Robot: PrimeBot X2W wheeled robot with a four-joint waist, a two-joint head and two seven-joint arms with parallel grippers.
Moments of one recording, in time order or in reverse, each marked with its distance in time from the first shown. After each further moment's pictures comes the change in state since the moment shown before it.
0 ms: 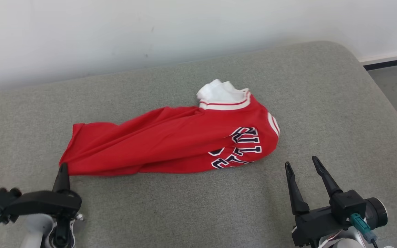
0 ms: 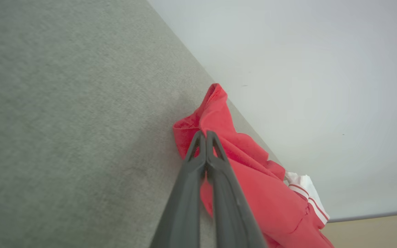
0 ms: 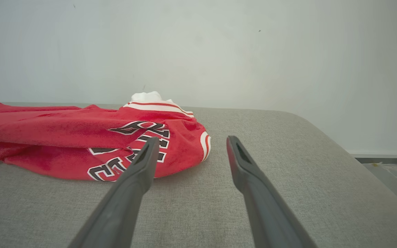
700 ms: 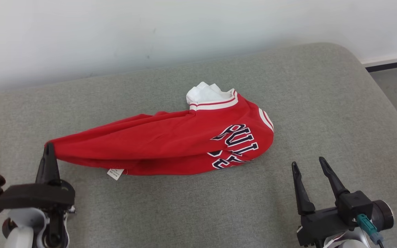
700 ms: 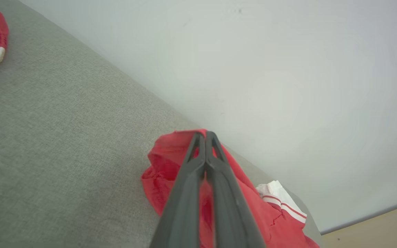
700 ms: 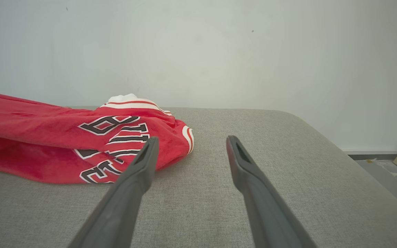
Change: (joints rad) left arm 0.127 0.042 -0.036 -0.409 0.099 0.154 0.001; right arm 0.005 0.000 -0.024 -0.002 0.008 0.000 0.001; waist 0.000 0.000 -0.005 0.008
